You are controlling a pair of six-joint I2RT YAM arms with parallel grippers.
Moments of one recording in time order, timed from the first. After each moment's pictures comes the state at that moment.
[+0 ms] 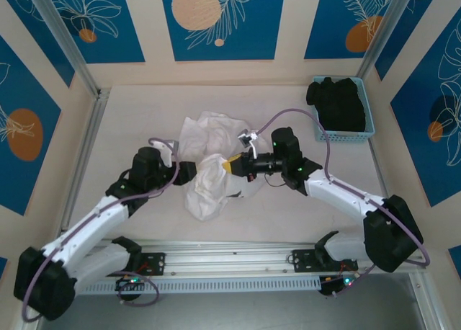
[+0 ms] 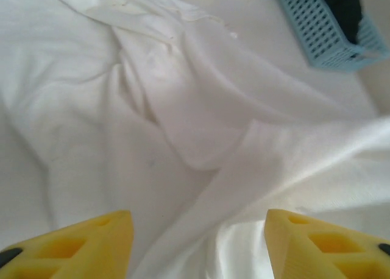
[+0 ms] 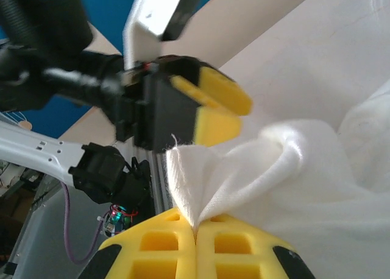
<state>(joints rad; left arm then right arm) -0.51 0.93 0.61 -0.26 0.16 -0.44 0.59 1.29 0.76 0.18 -0.84 0.38</state>
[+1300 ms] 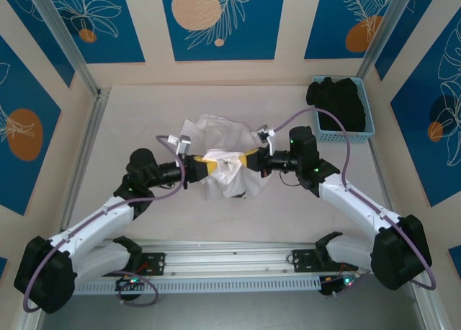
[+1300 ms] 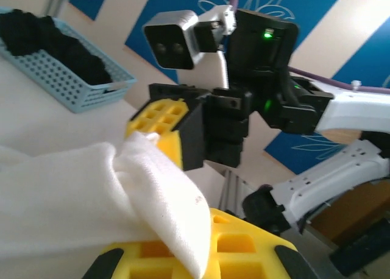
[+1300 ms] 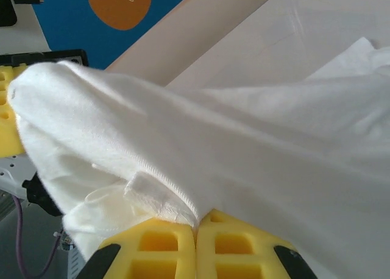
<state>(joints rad) -0.52 1.01 0.52 0.52 0.84 -0.62 0.45 1.15 0.73 0.00 -0.78 0.27</state>
